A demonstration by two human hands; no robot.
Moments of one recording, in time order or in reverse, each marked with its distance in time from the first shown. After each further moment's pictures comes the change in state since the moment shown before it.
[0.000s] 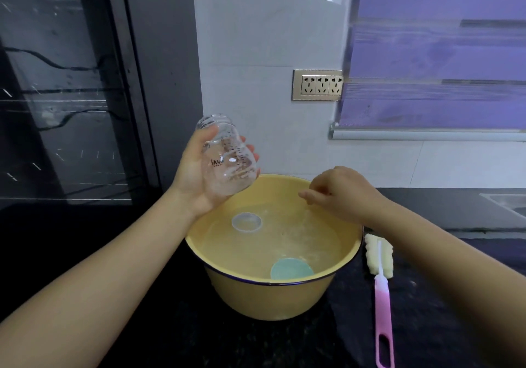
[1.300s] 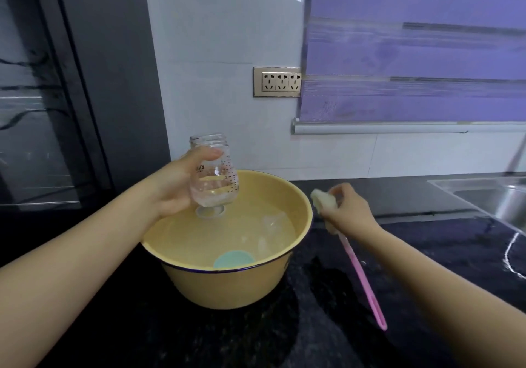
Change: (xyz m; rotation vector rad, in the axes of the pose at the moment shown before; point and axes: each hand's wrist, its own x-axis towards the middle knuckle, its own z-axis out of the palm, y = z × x) left_hand 0.009 -0.017 0.009 0.396 -0.078 -0.183; right_hand -0.072 0.060 0.020 0.480 0.166 0.715
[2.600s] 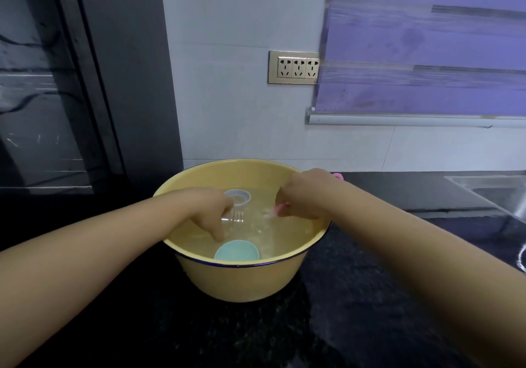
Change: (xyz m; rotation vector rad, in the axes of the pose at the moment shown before) left_hand 0.015 -0.037 -0.003 1.848 -0.214 -0.423; right_hand -0.005 -0.106 0.035 -1.177 -0.480 -0.753
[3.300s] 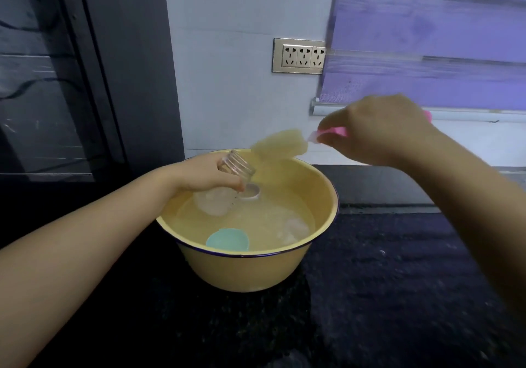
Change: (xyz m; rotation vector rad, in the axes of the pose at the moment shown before) left_hand -0.004 -0.024 -0.009 -0.902 0.294 0.203; right_hand -0.057 0.054 -0.049 0.012 0.523 0.238
